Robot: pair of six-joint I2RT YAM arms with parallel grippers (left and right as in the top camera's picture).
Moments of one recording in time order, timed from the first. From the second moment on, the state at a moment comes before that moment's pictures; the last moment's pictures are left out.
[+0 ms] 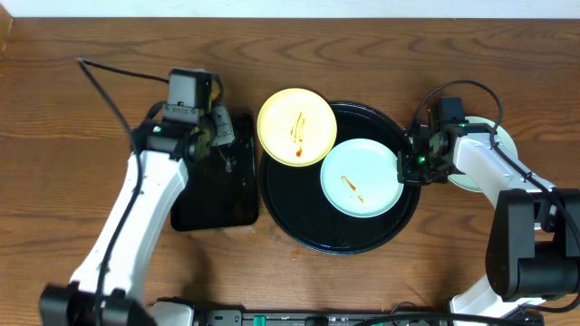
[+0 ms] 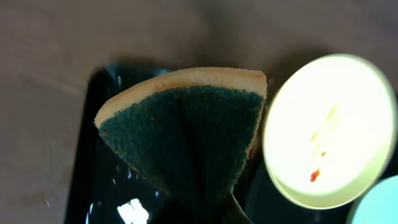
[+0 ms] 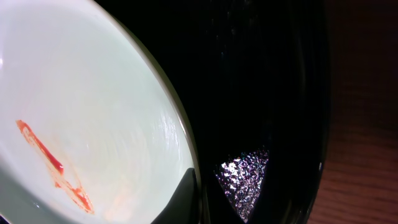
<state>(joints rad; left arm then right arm) -0.18 1.47 1.20 -0.74 -0.08 -0.39 0.05 1.80 1.05 -0.73 -0.27 0.08</state>
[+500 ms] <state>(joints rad) -0.20 1.72 1.19 -0.76 0.20 -0.45 0.05 1.80 1.05 -0.73 -0.27 0.08</state>
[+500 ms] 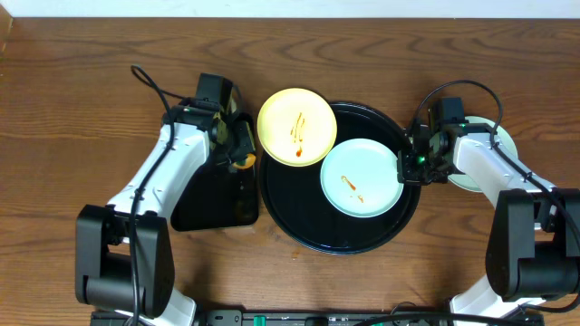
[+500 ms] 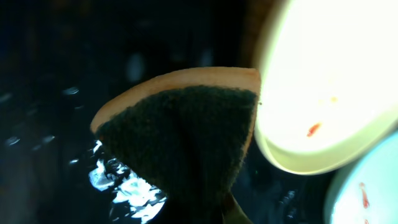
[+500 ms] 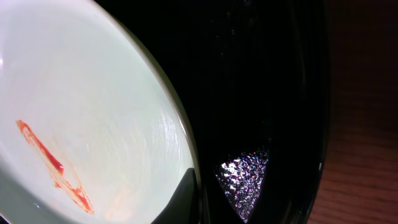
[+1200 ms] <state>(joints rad) -0.67 1.71 1.20 -0.43 0.26 -0.39 0.08 1.80 1.05 -0.73 -0.27 0.08</state>
